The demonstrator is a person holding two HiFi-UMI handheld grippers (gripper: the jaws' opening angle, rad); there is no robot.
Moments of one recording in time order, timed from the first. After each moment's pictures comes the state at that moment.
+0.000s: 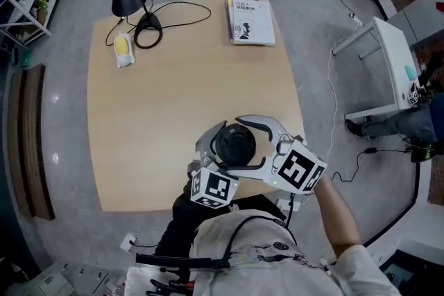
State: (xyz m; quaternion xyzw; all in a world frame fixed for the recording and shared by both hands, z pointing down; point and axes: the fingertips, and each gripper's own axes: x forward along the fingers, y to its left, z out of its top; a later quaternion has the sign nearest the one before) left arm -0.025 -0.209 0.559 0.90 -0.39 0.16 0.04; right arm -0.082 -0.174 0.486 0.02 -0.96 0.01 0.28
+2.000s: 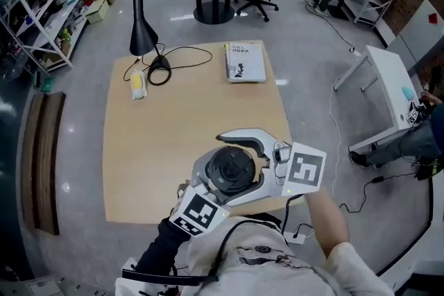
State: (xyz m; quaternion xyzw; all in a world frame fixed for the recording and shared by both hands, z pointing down) left arm 0.011 -0.160 0.411 0.93 -0.33 0.15 0.03; right arm -0.065 -0.117 0.320 -0.10 -0.99 0.02 0.05
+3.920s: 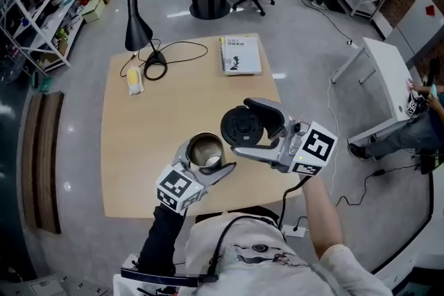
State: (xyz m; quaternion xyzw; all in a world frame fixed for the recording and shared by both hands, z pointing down) left arm -0.026 -0.177 0.461 0.93 -0.34 0.08 0.12; right arm -0.006 -0.201 0.328 0.08 -1.00 0.04 -0.04
